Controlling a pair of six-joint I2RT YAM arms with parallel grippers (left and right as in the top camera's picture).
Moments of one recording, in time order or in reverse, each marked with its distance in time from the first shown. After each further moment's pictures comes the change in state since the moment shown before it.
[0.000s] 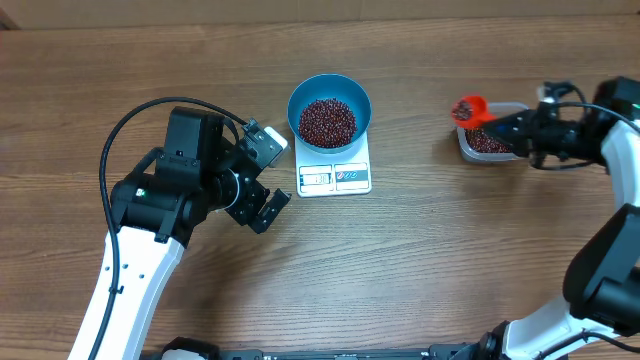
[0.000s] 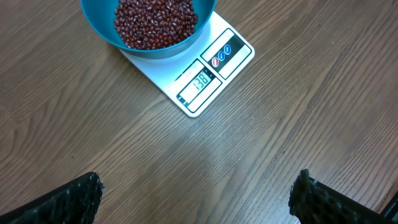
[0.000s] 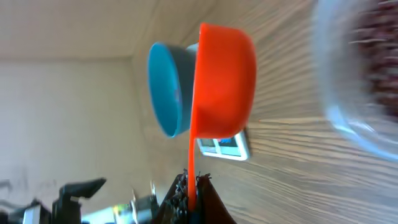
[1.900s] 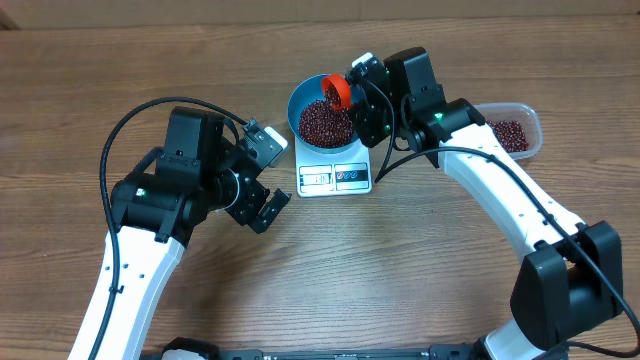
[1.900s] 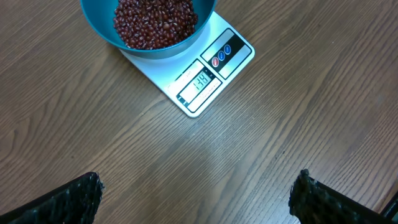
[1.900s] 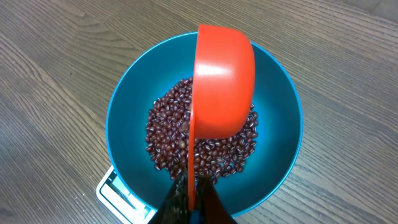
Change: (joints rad) left arm 0.000 0.001 0.000 0.000 0.000 0.000; right arm 0.782 -0.061 0.000 0.524 0.800 -0.227
